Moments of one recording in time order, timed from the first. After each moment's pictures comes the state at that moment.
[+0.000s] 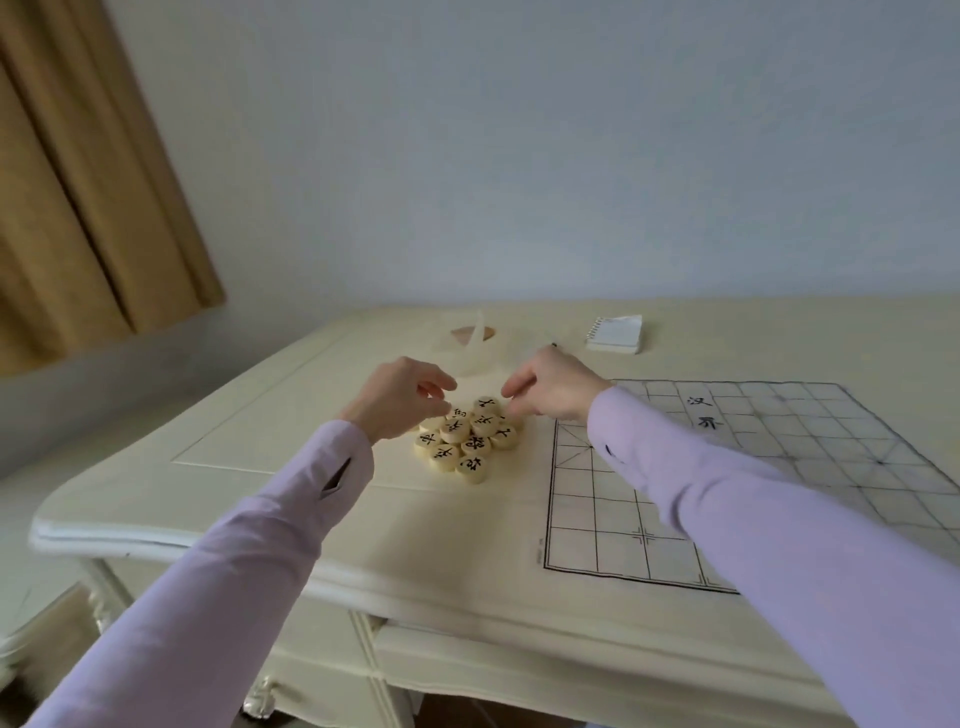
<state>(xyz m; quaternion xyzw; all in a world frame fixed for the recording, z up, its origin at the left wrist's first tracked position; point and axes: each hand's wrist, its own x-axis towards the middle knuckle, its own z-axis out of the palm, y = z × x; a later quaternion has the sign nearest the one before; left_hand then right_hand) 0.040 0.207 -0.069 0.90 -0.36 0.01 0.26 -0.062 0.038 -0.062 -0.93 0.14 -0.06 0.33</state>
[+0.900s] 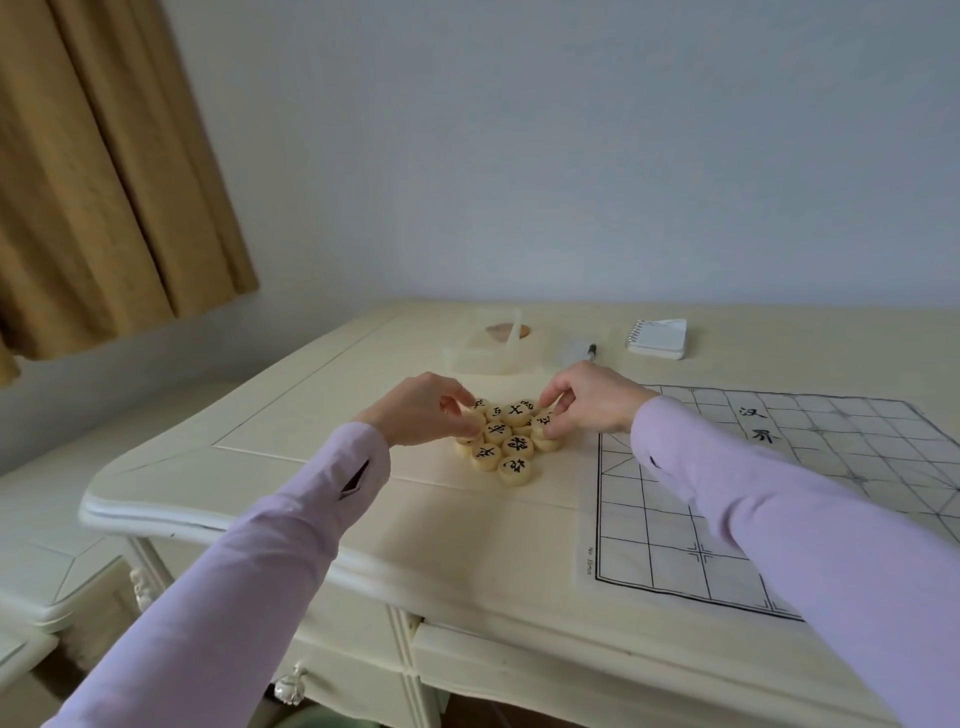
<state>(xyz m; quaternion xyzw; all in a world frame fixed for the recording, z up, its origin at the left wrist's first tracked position) 0.056 0.233 -0.078 0.91 -0.36 -0.06 0.21 -0.045 0.039 -0.073 -0.96 0.11 -0.02 0.26</state>
